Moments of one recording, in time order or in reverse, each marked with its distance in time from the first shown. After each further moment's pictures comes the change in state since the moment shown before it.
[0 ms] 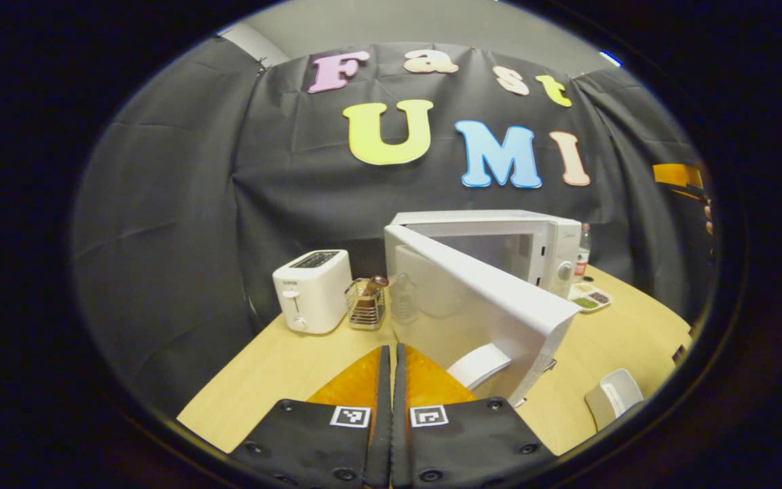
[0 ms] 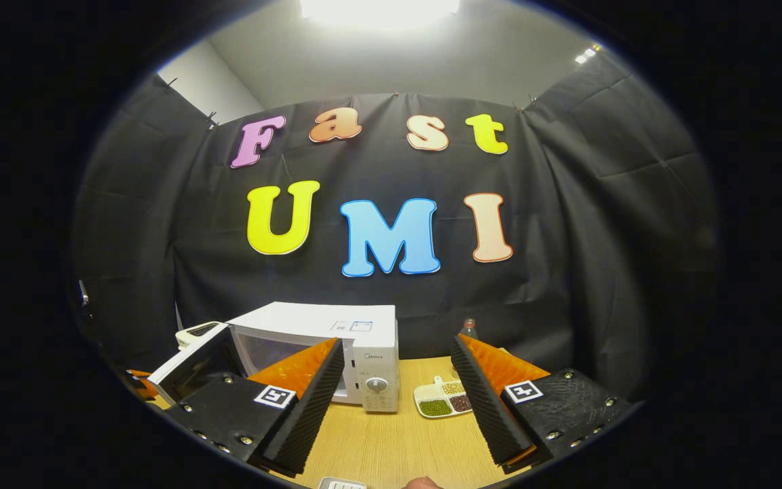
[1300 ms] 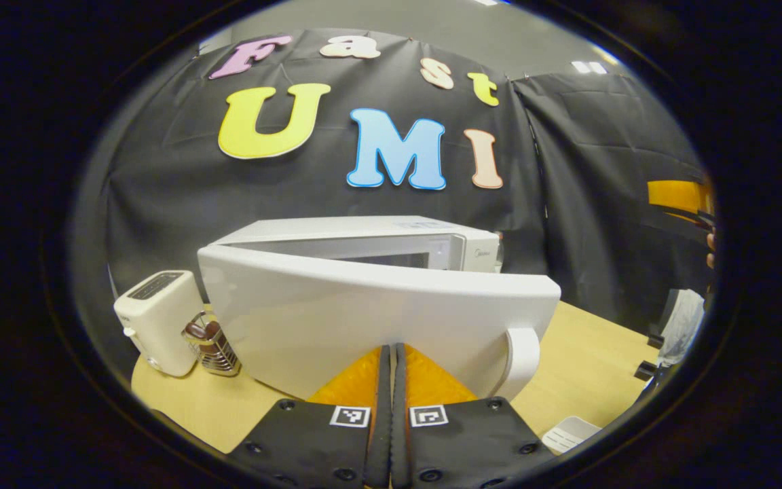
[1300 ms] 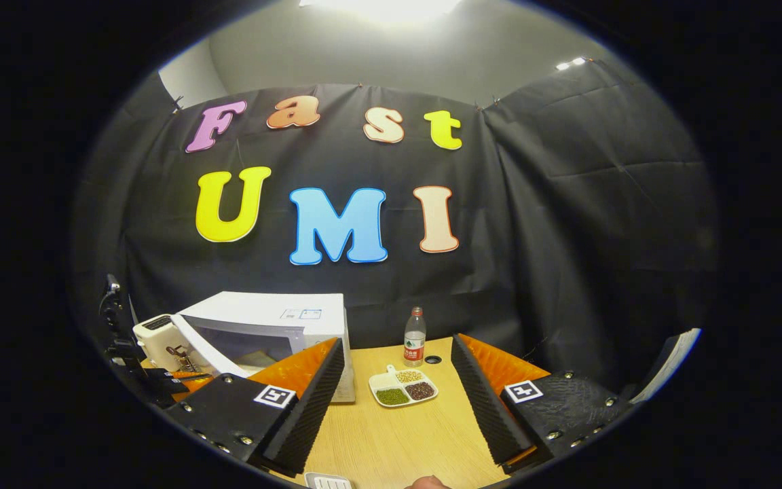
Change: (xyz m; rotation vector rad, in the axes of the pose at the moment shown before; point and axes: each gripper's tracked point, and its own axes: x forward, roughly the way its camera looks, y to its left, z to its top) left arm 0.139 -0.168 0.044 0.012 -0.021 -0.444; right arm -0.020 -0.037 -0.014 -0.017 0.053 -0.250
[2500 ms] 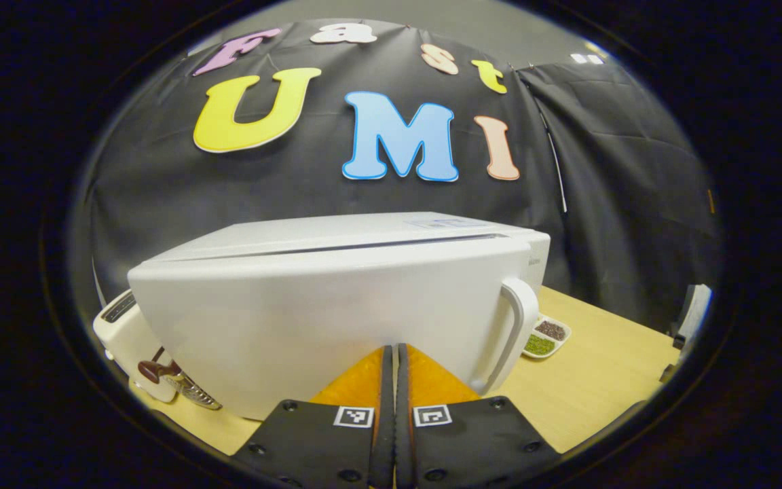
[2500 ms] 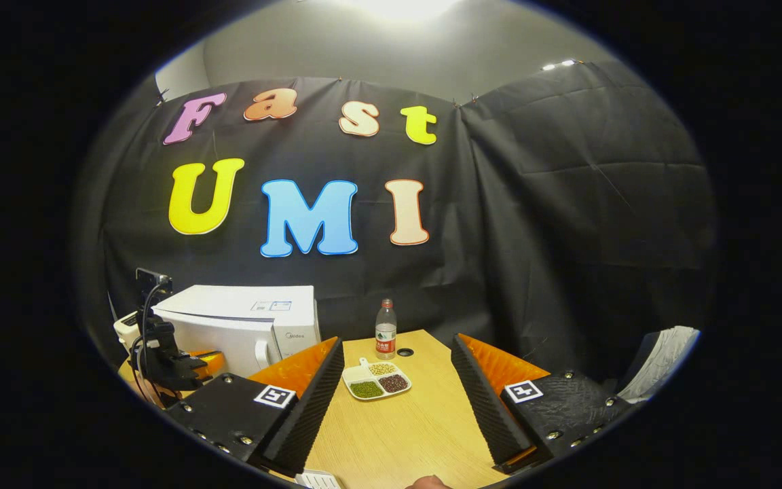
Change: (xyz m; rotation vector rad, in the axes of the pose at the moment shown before) left arm 0.107 0.021 0.012 0.034 0.007 0.030; right arm -0.003 -0.021 -0.009 -0.011 0.033 -0.101
